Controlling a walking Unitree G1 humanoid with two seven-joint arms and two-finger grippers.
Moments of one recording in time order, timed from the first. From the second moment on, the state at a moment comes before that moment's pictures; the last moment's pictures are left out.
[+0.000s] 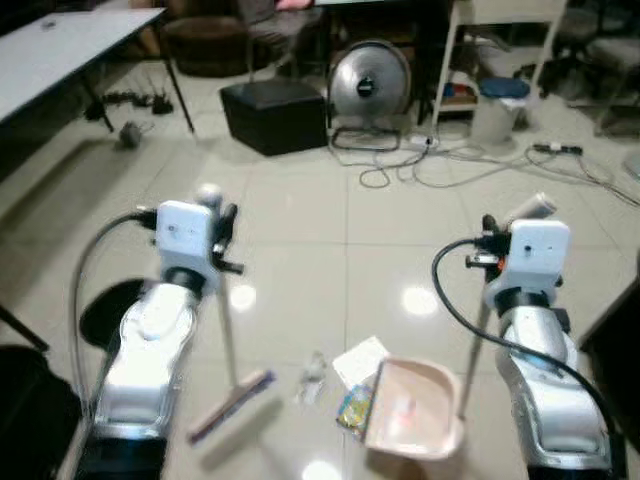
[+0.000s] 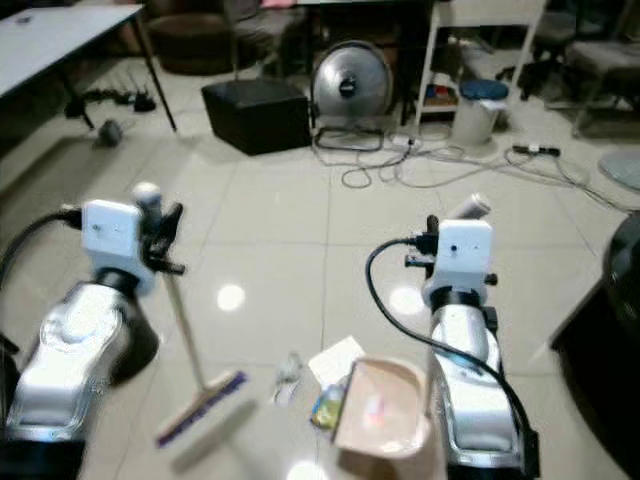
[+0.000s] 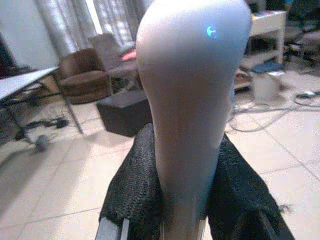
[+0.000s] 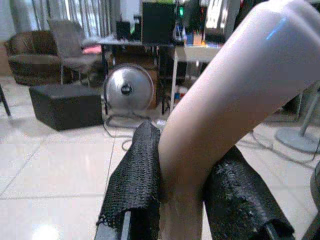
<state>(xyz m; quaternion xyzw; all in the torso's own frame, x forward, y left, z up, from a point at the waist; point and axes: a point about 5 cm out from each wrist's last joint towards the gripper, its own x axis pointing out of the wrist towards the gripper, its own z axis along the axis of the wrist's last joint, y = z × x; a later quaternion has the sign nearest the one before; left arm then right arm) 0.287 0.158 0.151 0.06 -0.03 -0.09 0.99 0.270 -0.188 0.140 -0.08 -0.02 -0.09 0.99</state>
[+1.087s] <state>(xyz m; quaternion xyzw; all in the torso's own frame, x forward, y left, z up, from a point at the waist) 0.306 0.170 0.116 0.01 -0.01 0.01 1.00 0.304 -0.174 0.116 -0.15 -0.06 -0.06 0.98</state>
